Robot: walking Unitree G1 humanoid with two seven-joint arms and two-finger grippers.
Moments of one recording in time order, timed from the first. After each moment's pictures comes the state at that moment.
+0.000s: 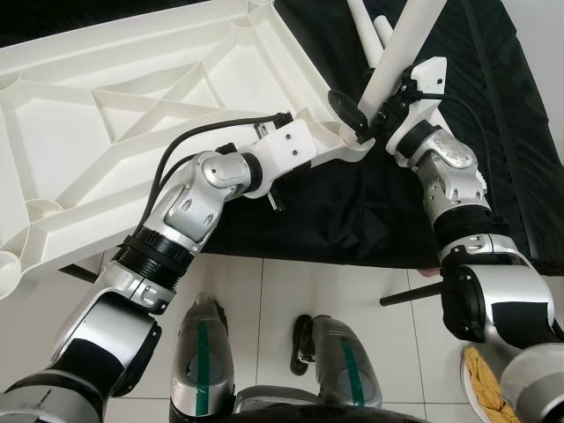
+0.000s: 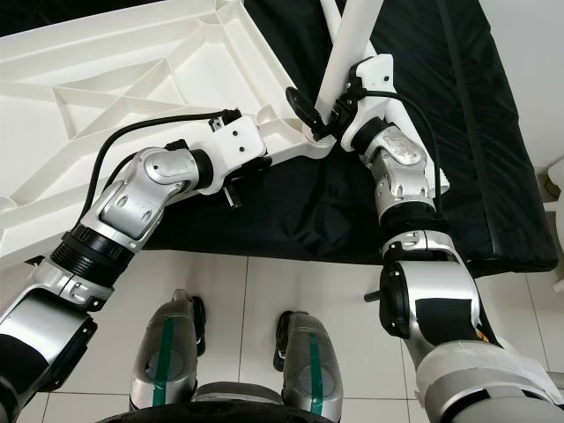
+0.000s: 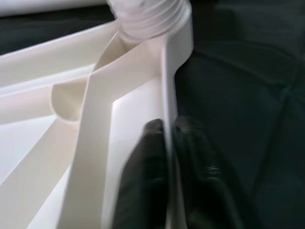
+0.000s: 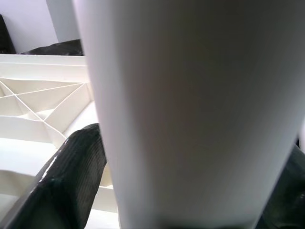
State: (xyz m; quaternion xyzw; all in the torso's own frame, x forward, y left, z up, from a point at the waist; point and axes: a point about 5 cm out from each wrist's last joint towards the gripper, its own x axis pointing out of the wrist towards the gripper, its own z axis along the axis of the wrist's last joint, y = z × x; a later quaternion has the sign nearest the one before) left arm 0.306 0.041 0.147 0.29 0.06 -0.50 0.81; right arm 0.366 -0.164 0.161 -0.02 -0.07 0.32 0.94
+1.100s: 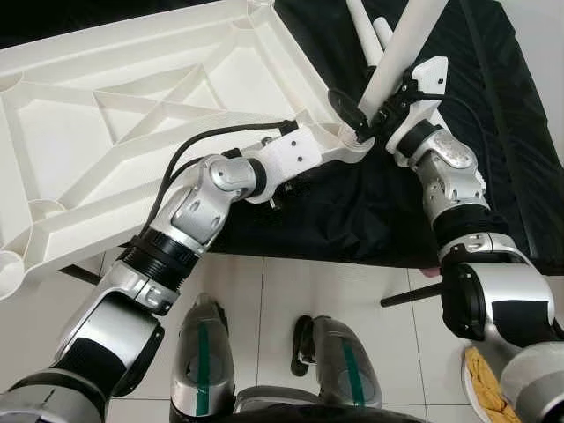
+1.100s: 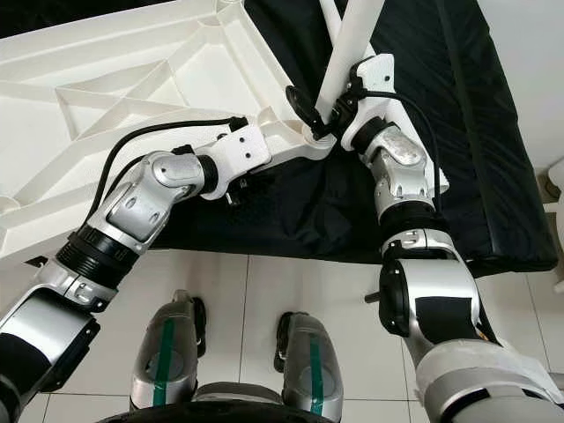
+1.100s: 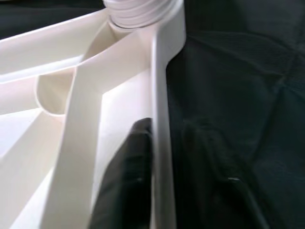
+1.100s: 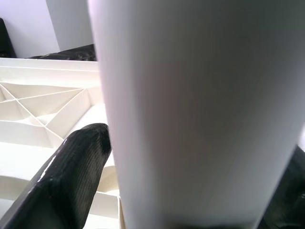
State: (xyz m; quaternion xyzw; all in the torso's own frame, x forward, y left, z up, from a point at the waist) left arm 0.305 0.038 0.141 0.29 0.09 -0.50 0.81; right arm 0.367 -0.164 0.163 -0.03 -0.08 0.32 0.94
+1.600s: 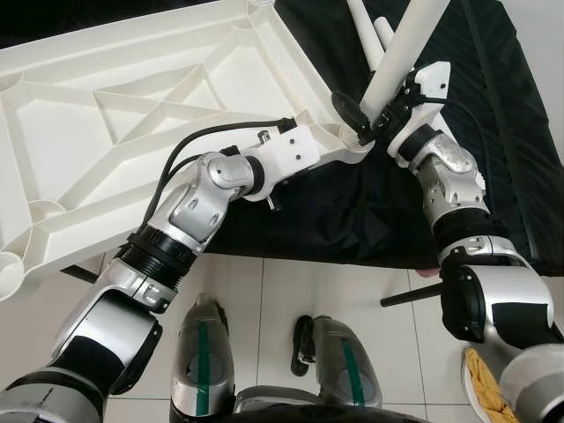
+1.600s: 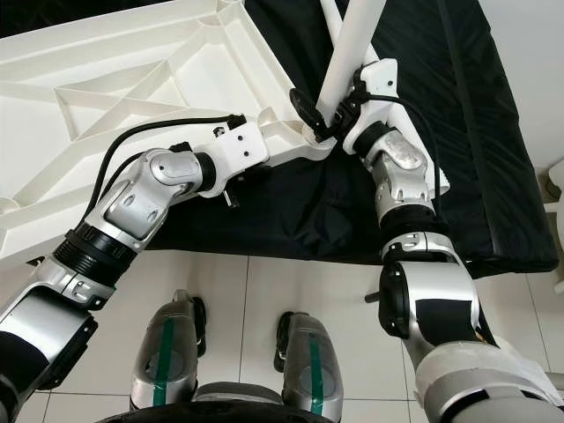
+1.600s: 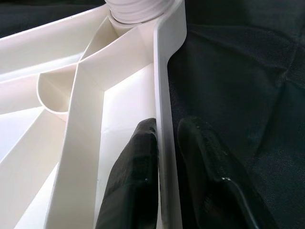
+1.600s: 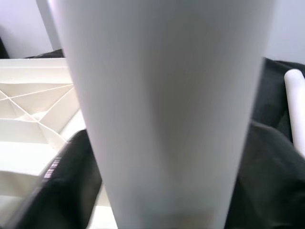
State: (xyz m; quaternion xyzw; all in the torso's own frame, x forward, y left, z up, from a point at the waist) left arm 0.307 0.040 0.143 0.31 0.09 -0.50 0.80; right arm 0.363 -0.170 0.152 0.00 -0.07 0.30 0.95
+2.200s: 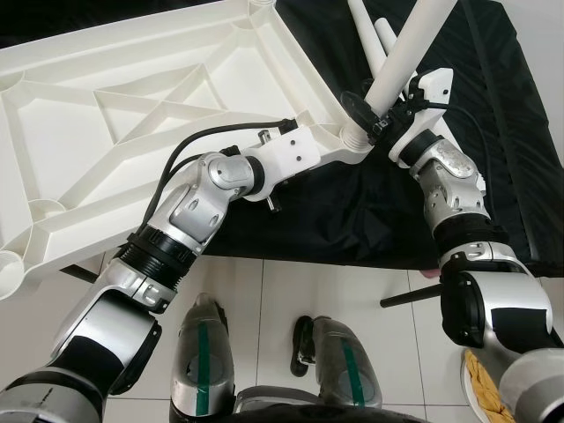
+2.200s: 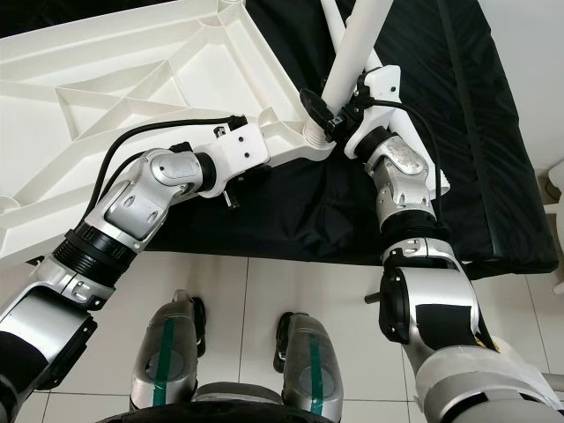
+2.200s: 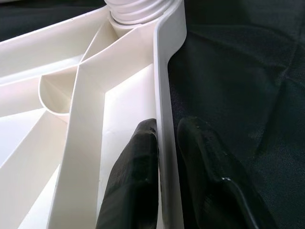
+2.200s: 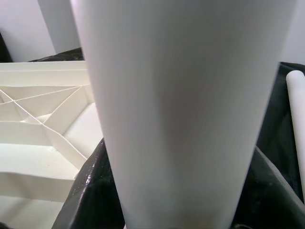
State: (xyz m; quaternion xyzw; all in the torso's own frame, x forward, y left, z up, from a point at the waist) left arm 0.306 0.040 0.143 0.31 0.09 -0.50 0.80; right arm 0.360 -0.171 0.153 0.00 -0.08 0.30 0.95
